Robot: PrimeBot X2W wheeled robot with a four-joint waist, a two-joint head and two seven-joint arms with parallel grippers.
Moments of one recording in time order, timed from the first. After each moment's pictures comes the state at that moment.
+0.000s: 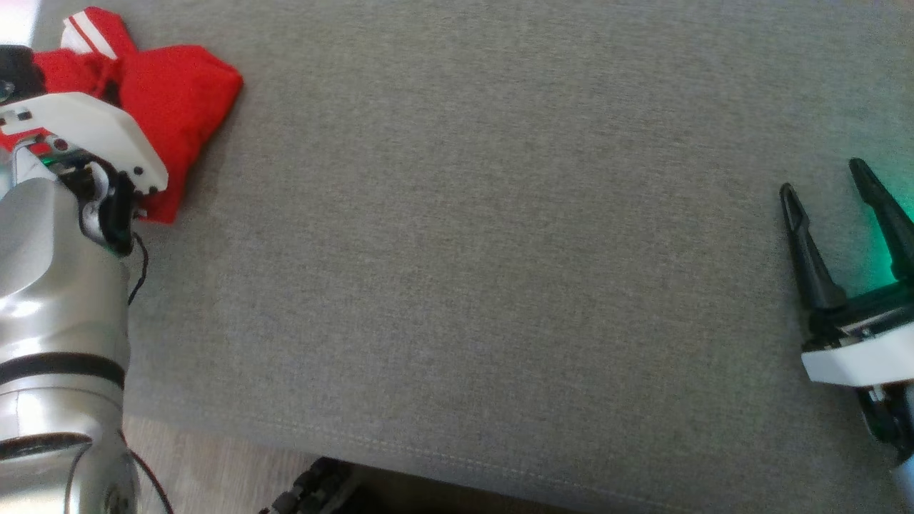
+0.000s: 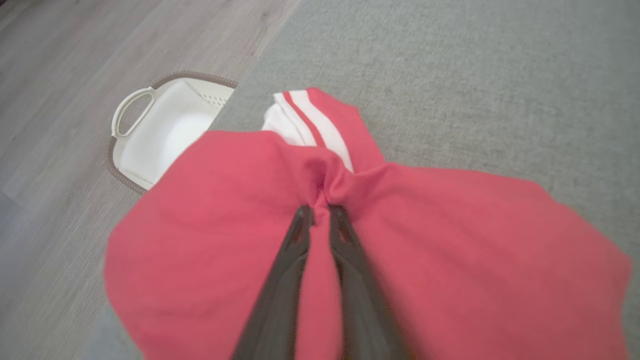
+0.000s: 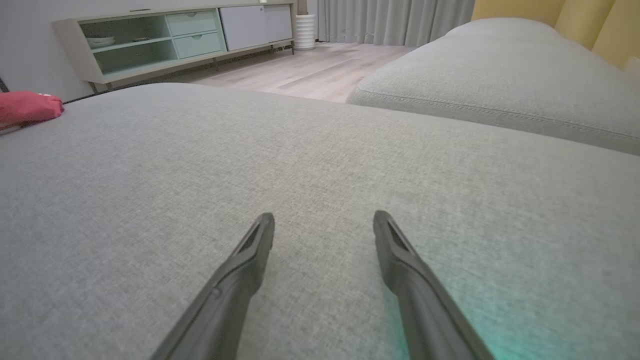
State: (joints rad) left arm -0.91 0.19 0.07 1.02 -0.16 -0.03 0.09; right arm -0.13 -0.44 0.12 0.06 0.21 0.13 -0.26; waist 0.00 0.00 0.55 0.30
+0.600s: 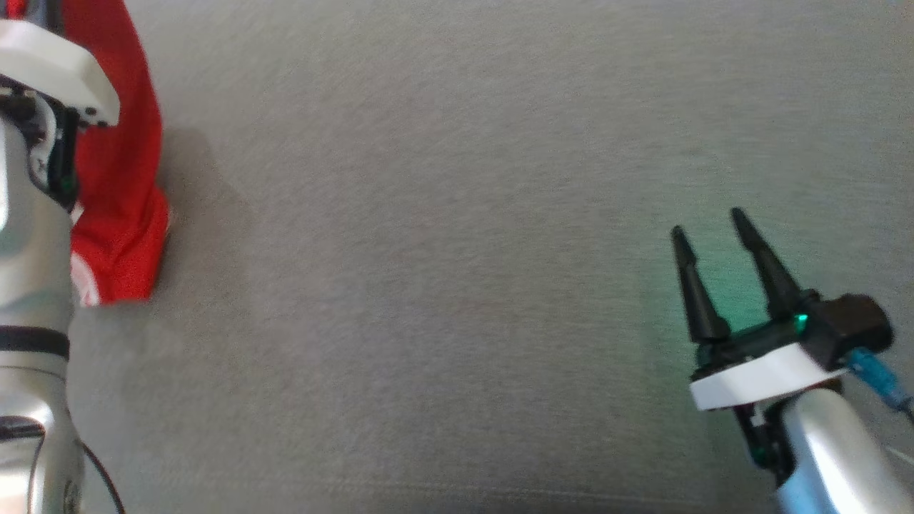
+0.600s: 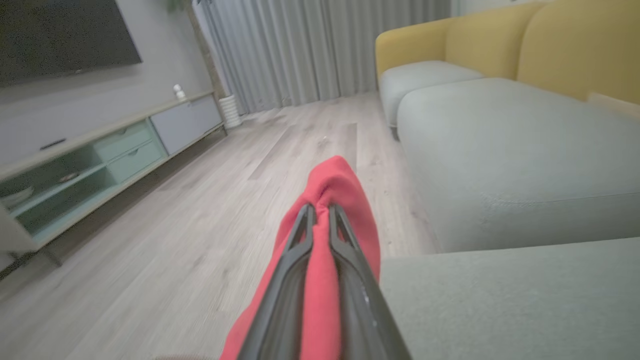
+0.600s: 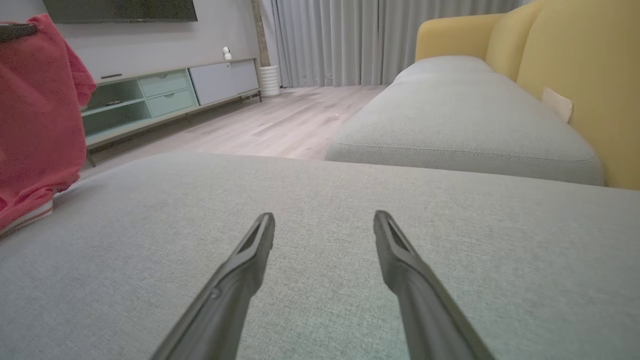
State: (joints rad) left arm -0.98 0.29 -0.08 0.88 -0.07 -0.11 -0.23; right arm -0.16 -0.23 0.20 0.19 0.21 0.13 -0.26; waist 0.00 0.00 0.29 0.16
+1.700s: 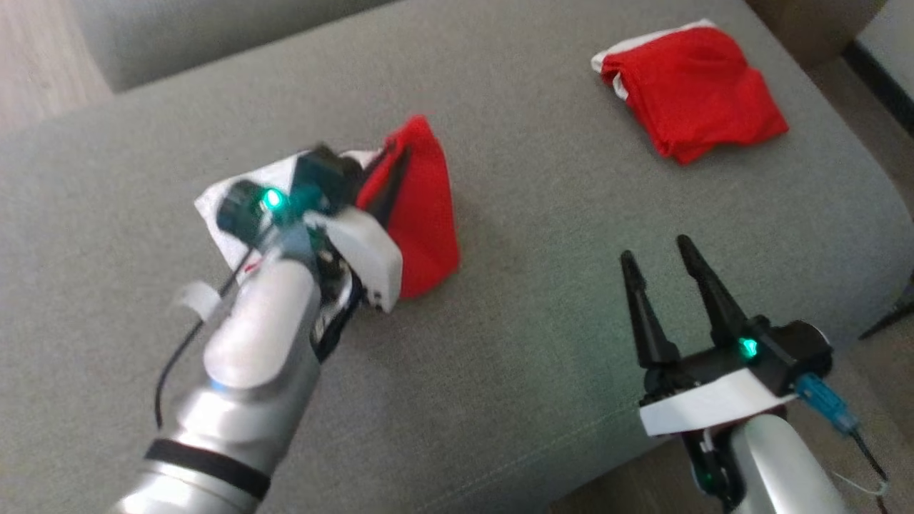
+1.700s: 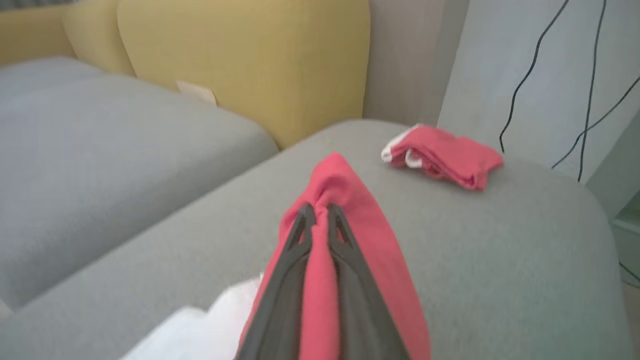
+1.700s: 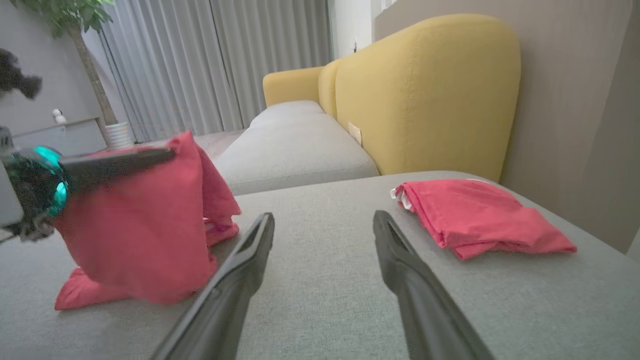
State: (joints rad) left arm -0.67 0.06 -0.51 0.64 -0.21 -0.12 -0.11; right arm -0.10 -0.10 0.23 0.17 0.20 0.13 -0.26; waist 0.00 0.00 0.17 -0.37
